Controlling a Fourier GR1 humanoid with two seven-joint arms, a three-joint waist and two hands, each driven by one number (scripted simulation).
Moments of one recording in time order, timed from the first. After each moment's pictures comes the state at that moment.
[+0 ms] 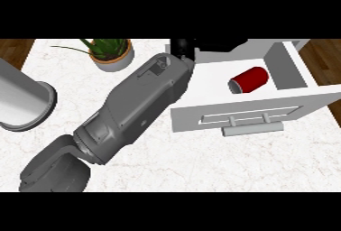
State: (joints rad) left arm -1.38 0.00 -0.60 -0.46 0.94 0.79 -0.17; right arm 0.33 -0.04 -0.64 -2.31 -0.53 0.43 0.33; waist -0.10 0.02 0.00
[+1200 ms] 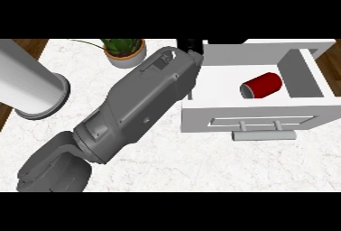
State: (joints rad) left arm -1.43 0.00 -0.60 -0.49 1.05 0.78 -0.28; right arm 0.06 -0.10 -0.37 -2.36 0.23 0.47 0.07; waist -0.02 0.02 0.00
